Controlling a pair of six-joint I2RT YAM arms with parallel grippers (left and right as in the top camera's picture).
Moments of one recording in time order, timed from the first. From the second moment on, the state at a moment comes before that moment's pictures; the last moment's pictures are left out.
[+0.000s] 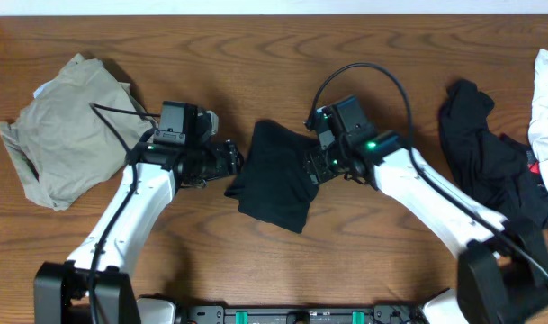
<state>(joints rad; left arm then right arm) -0.16 1.49 0.93 -0.62 0.40 -0.35 0.51 1.68 1.09 -0.55 -0.20 0.12</state>
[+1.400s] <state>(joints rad) -0.14 1.88 0.95 -0.60 0.87 -0.14 0.52 1.87 1.09 -0.56 -0.25 0.12</state>
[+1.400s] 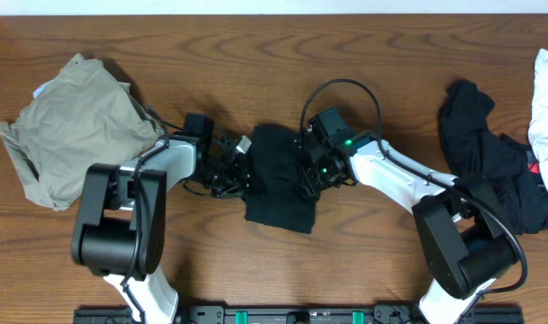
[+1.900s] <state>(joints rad) 0.05 1.76 1.42 -0.97 0.25 -0.05 0.33 1.39 1.21 -0.78 -0.25 0.12</state>
